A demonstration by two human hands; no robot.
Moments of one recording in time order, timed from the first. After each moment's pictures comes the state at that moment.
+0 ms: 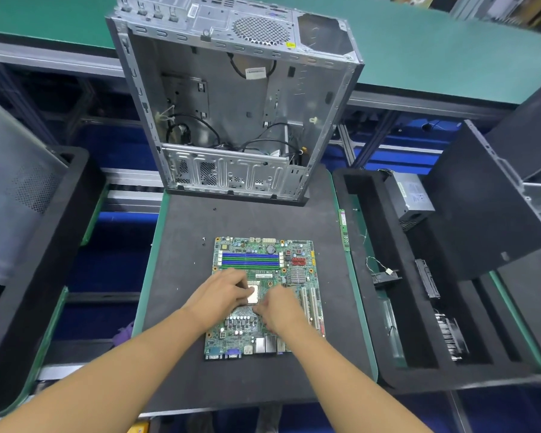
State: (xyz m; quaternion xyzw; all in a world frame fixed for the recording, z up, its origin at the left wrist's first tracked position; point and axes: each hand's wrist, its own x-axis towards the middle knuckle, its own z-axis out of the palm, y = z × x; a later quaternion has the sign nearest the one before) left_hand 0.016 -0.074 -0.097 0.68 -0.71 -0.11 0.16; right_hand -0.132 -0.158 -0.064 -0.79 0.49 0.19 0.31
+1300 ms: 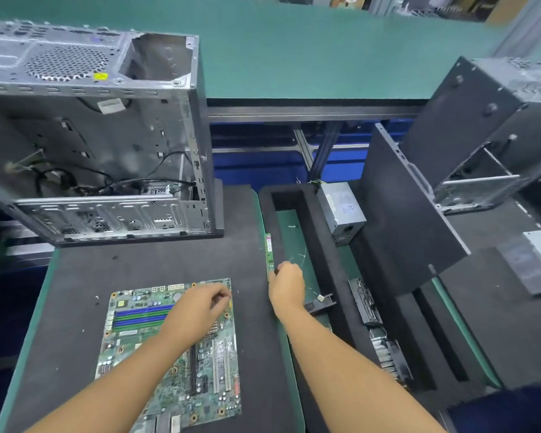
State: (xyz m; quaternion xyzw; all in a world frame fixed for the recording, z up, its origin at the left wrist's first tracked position) left_hand -0.079 -0.226 -0.053 0.77 -0.53 -0.27 0.22; right_hand -0.217 -0.365 -0.071 -0.70 0.66 -0.03 0.27
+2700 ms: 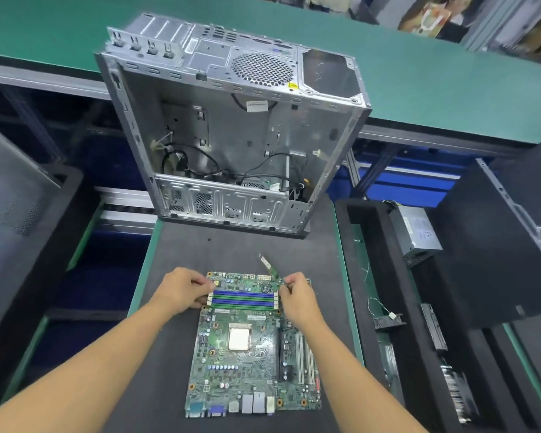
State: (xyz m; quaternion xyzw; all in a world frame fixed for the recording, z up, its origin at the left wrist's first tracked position) left_hand 0.094 -0.113 -0.073 0.80 -0.20 -0.43 0.36; right_hand -0.118 -0.260 -0.064 -0.74 0.54 -0.02 0.41
